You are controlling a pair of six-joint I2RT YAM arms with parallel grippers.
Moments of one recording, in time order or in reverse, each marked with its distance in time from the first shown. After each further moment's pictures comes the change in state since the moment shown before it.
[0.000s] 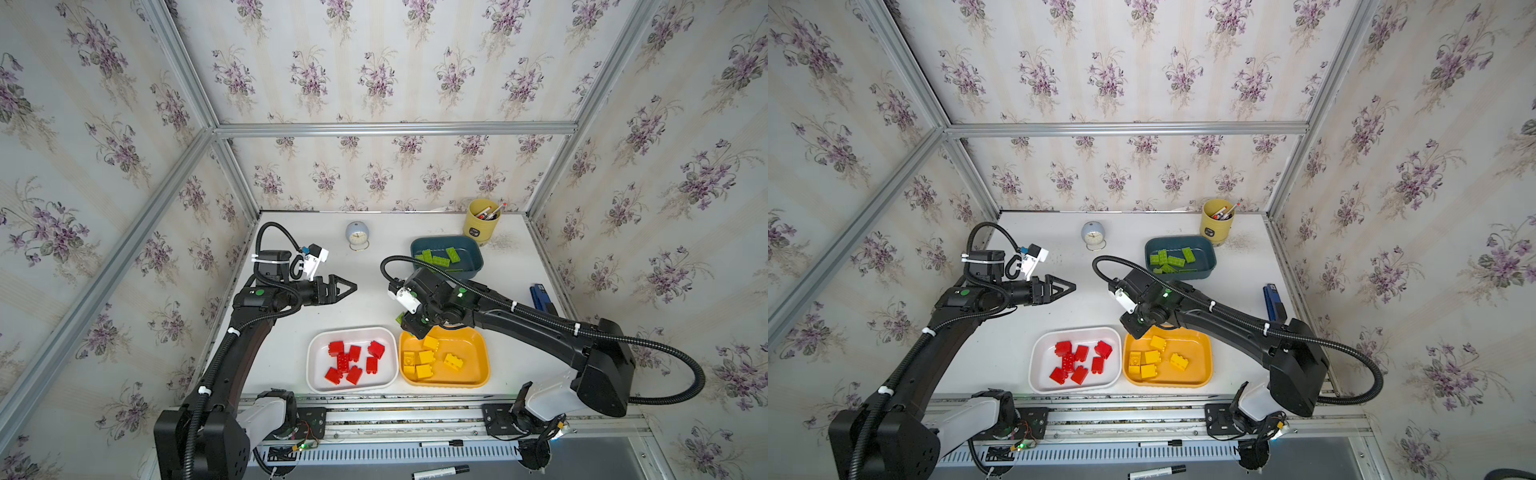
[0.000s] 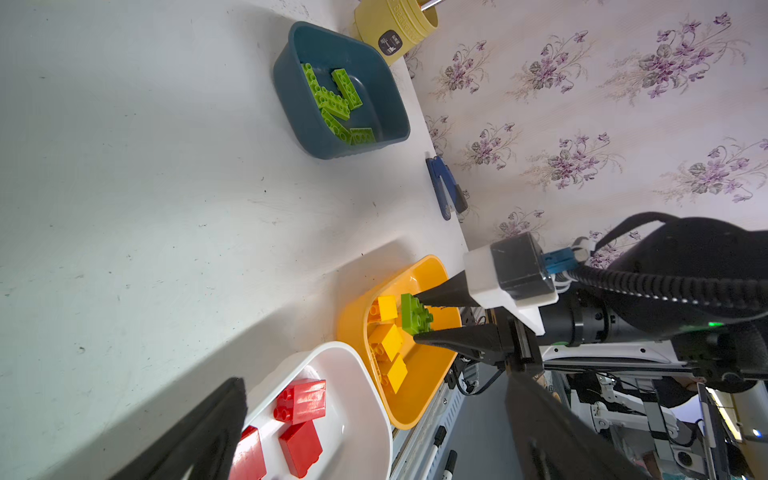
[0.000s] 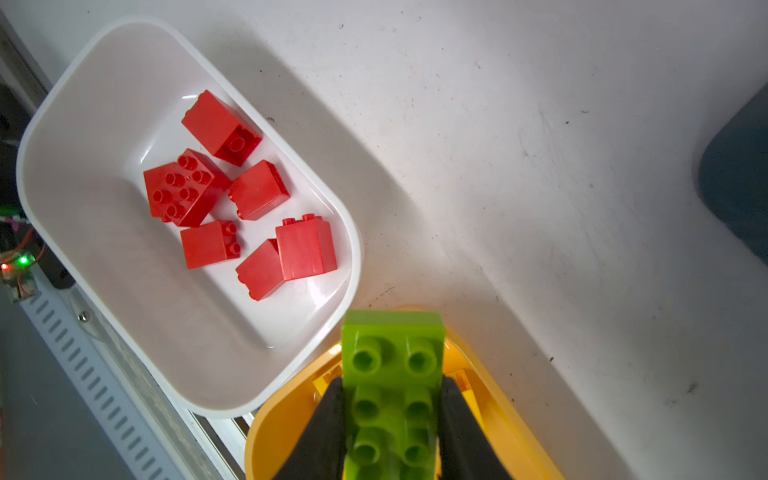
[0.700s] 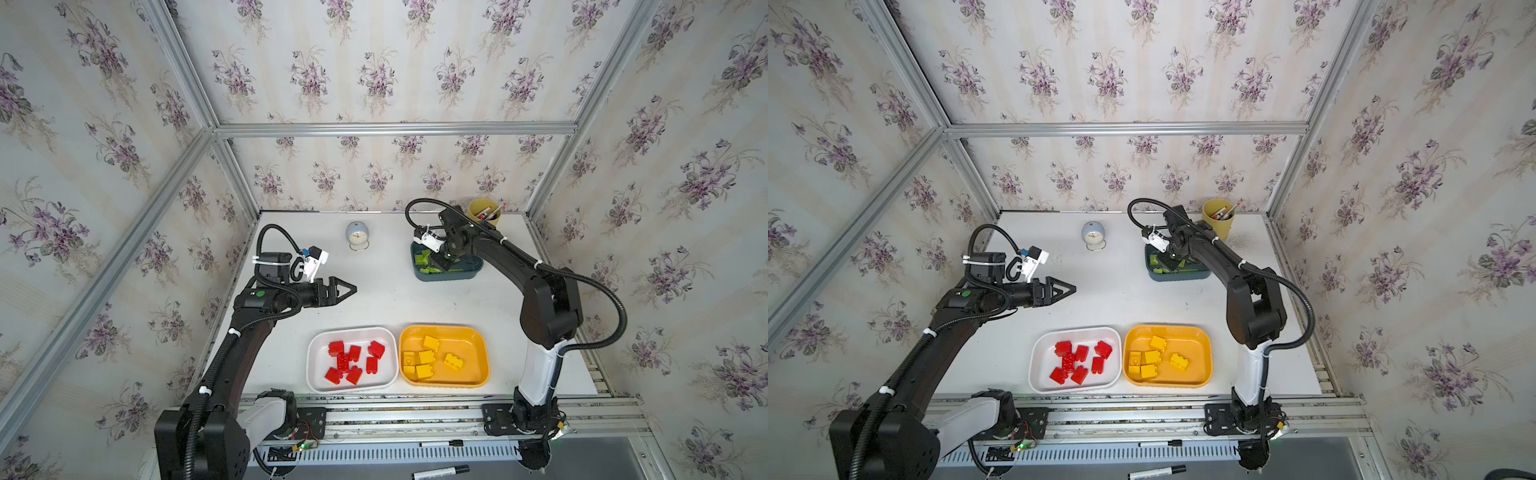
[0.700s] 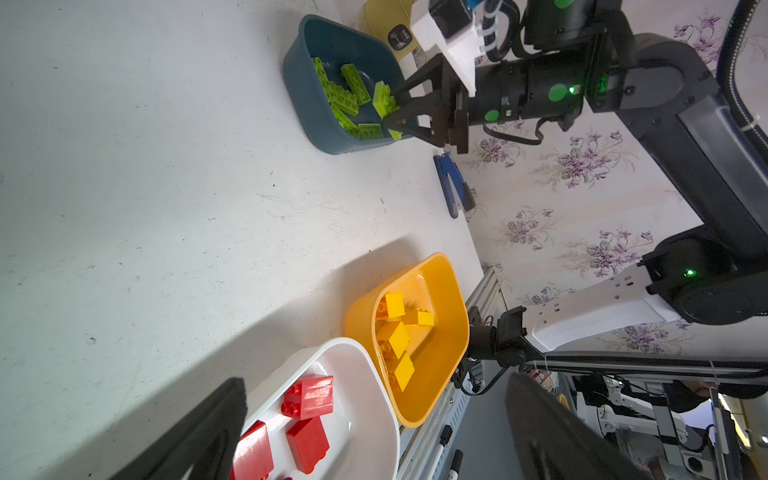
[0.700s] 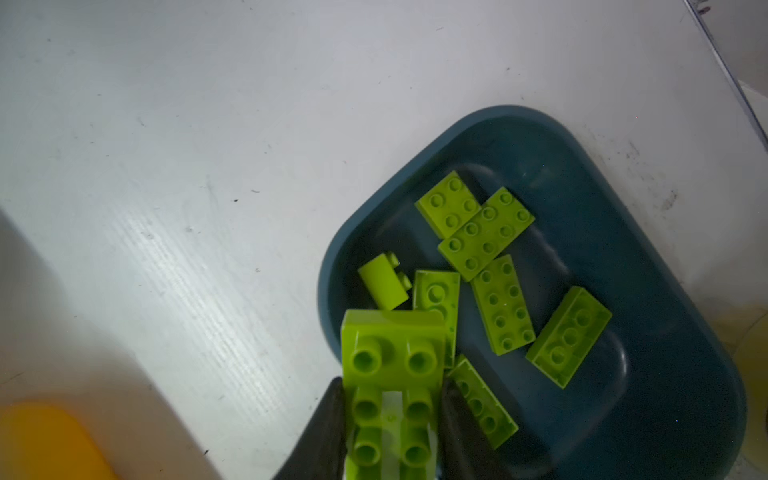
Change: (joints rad) left arm 0.000 -0.003 -0.018 0.000 -0.016 0.008; right arm -0.508 0.500 0.497 -0.029 -0.085 -0.573
